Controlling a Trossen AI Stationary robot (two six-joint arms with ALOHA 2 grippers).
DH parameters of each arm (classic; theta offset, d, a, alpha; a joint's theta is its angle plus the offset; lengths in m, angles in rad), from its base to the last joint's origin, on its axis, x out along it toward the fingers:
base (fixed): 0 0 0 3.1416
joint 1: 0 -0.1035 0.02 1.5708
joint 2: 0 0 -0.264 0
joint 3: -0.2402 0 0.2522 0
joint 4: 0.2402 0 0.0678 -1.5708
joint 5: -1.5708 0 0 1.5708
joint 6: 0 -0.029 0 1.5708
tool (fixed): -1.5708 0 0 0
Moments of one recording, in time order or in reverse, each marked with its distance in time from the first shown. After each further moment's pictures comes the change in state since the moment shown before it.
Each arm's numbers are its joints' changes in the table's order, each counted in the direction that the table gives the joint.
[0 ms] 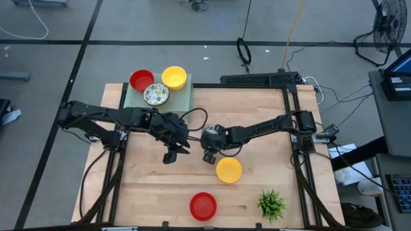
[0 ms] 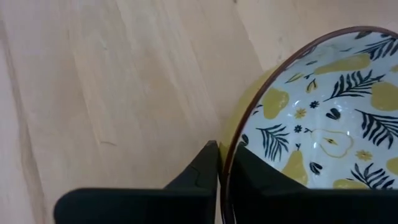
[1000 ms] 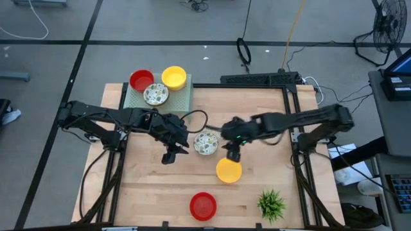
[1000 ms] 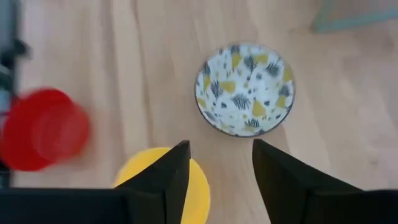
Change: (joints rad) left arm 0.012 0.001 0.000 0.022 -0.024 -0.065; right arm -0.029 -0.461 0.002 0.340 -0.114 0.056
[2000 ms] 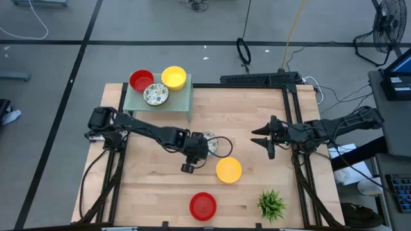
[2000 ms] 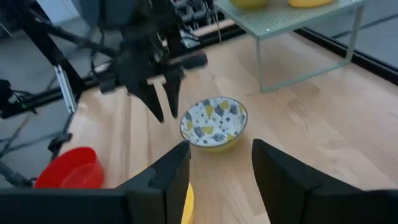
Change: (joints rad) left arm 0.037 0.439 0.001 -0.158 -0.162 -0.207; right arm -0.156 -0.867 0.812 -0.508 0.315 -0.115
